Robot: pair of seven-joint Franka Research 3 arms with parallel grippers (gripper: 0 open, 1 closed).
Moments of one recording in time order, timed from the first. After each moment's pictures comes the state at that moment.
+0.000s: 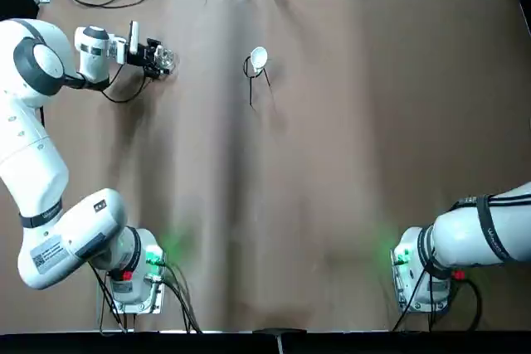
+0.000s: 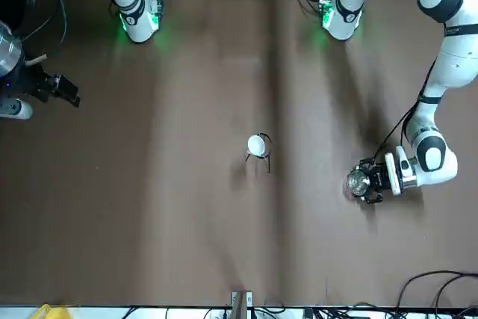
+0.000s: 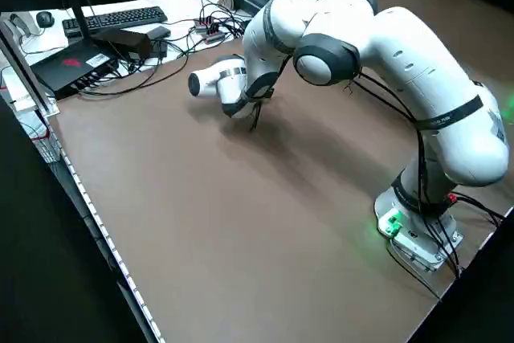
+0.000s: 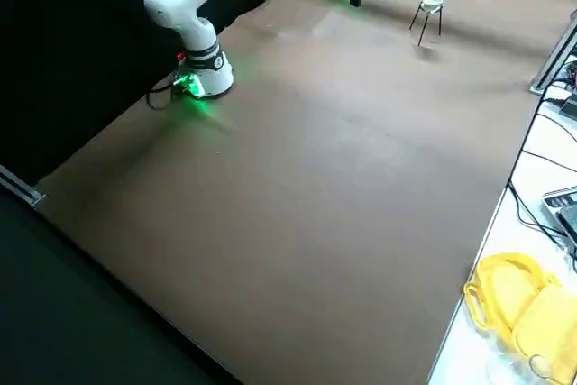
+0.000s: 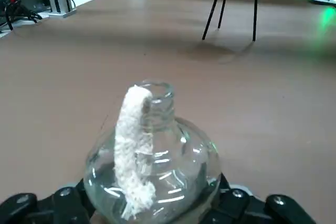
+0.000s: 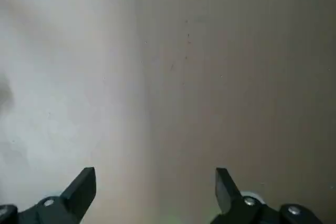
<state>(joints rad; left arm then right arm) 0.55 0.96 -0.34 -1.59 -0.87 1.98 2.36 0.07 0.03 0.00 -1.55 0.00 1.54 0.17</state>
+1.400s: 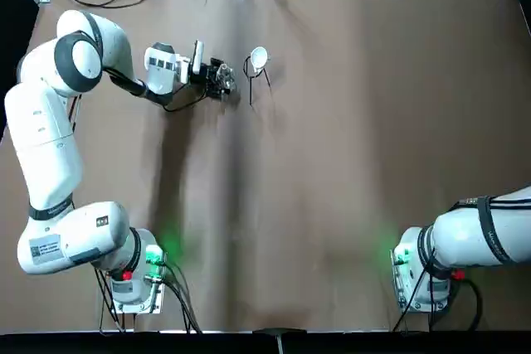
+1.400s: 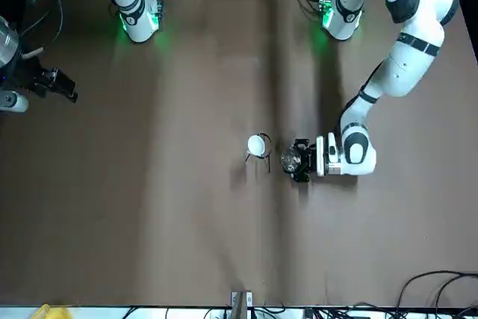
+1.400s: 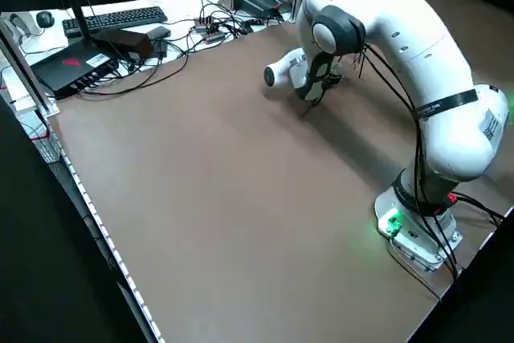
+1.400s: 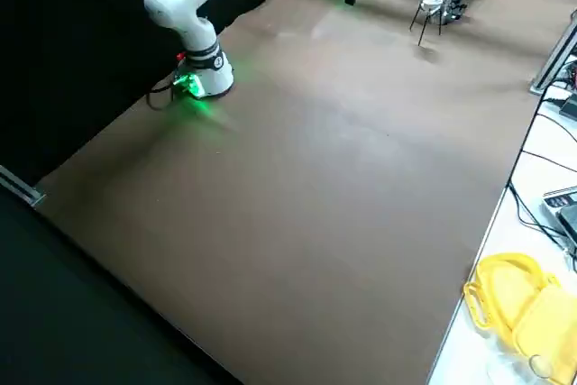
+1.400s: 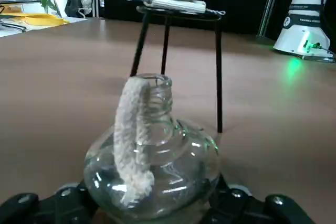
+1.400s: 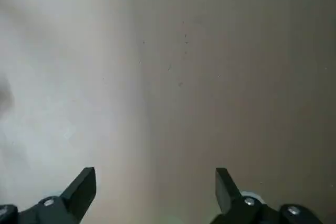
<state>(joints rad) 0.22 0.94 -0.44 -1.81 -1.23 2.12 2.50 0.07 -0.01 -0.01 -1.59 0.00 1.55 0.17</state>
